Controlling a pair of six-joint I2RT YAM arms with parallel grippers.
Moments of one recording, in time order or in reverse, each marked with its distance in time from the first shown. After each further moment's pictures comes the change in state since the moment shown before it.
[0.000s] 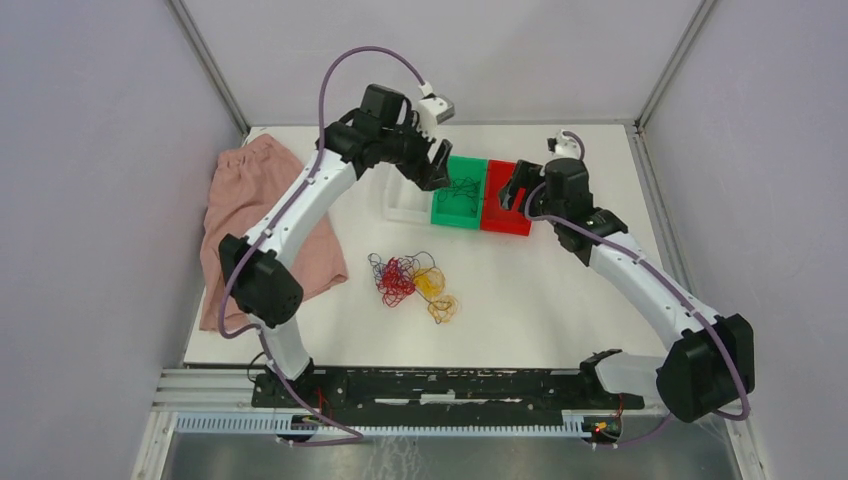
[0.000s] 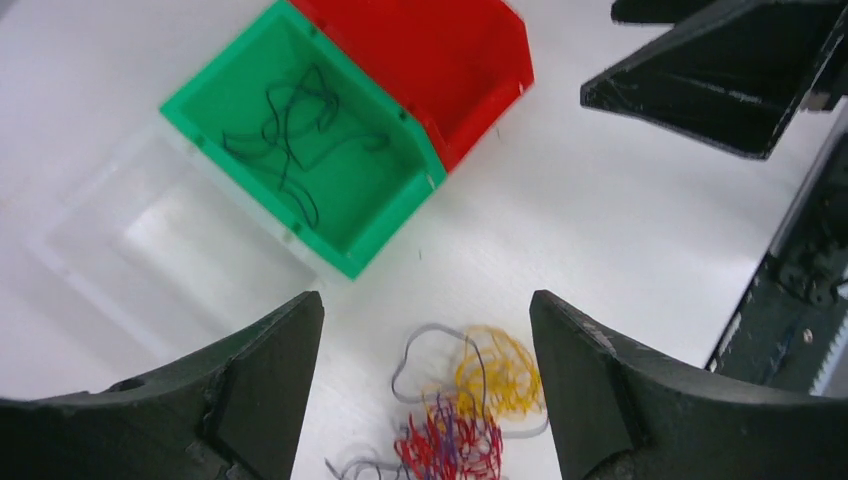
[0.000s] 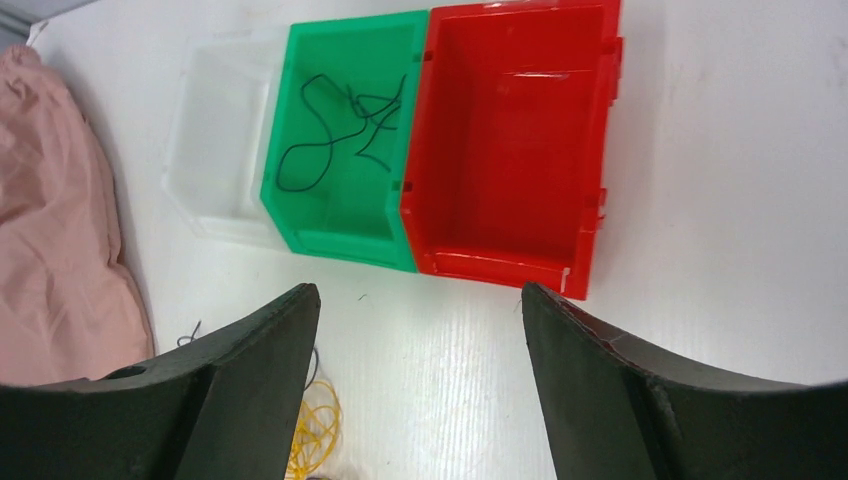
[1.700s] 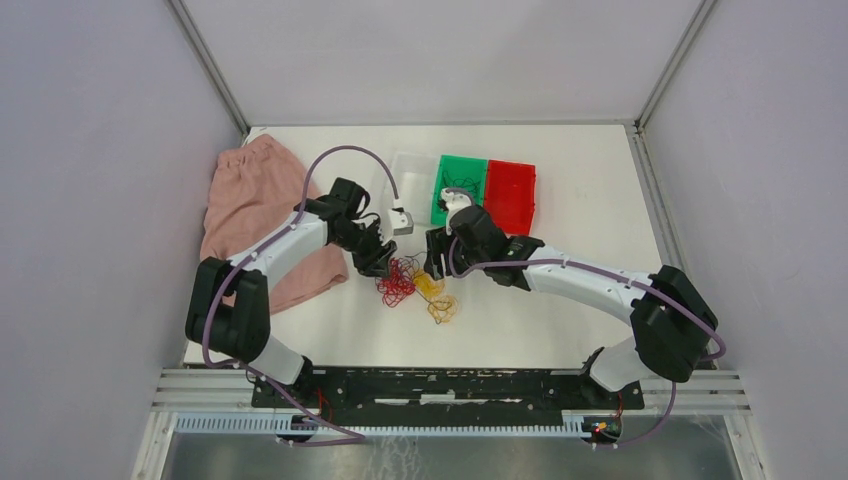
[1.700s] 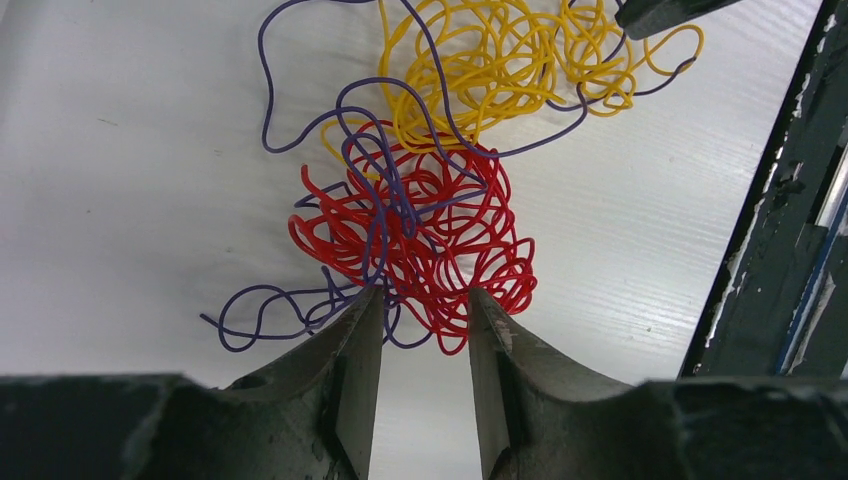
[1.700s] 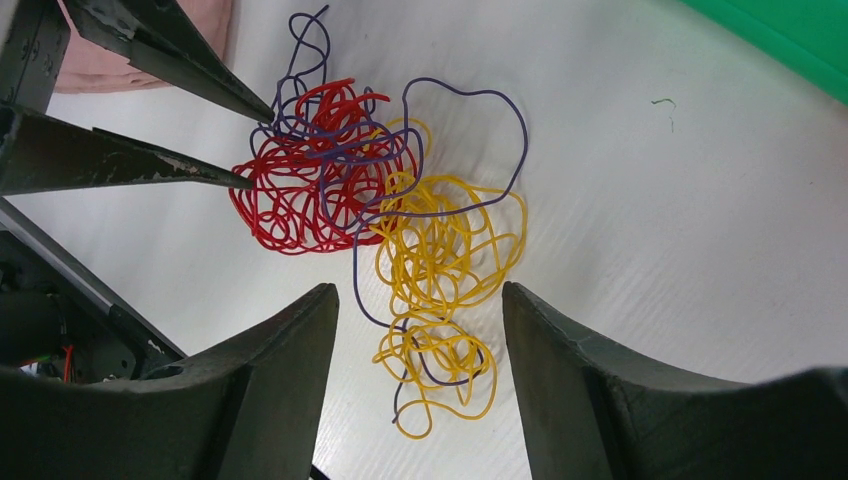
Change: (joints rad) left arm 0.170 -0.313 -0.890 0.010 0.188 0.598; right arm 0.507 0.230 -0.012 0.037 -0.059 -0.035
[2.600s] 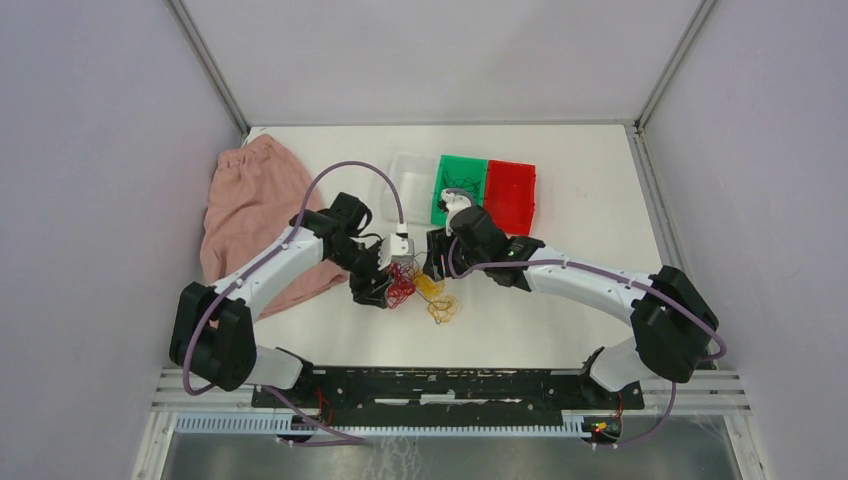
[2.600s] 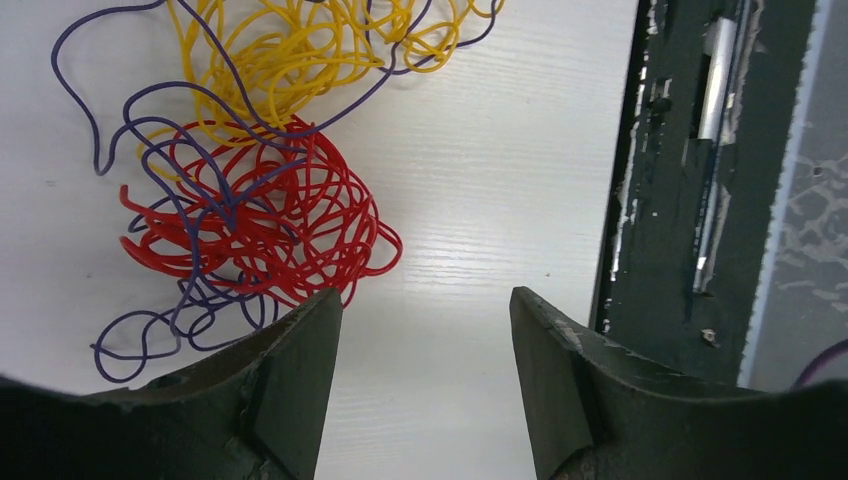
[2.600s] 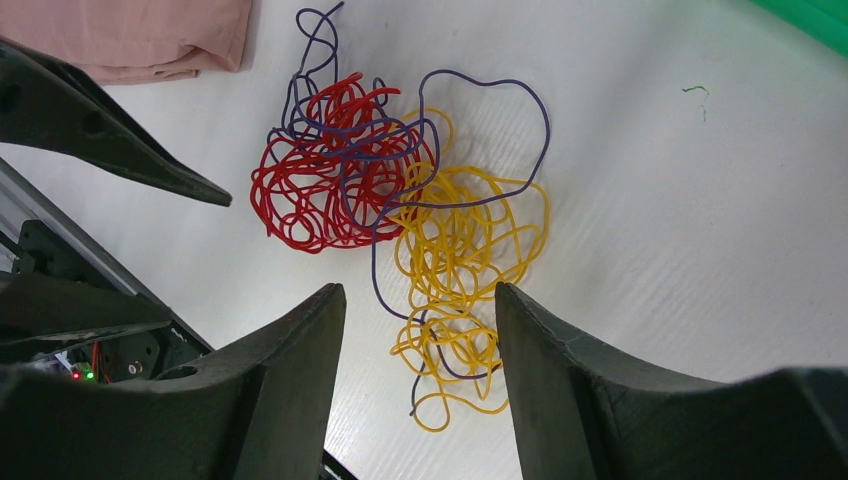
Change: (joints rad) left arm -0.066 -0.142 -0.039 -0.224 0.061 0.151; right arm 0.000 -0.005 -0.012 0.007 -0.040 0.028
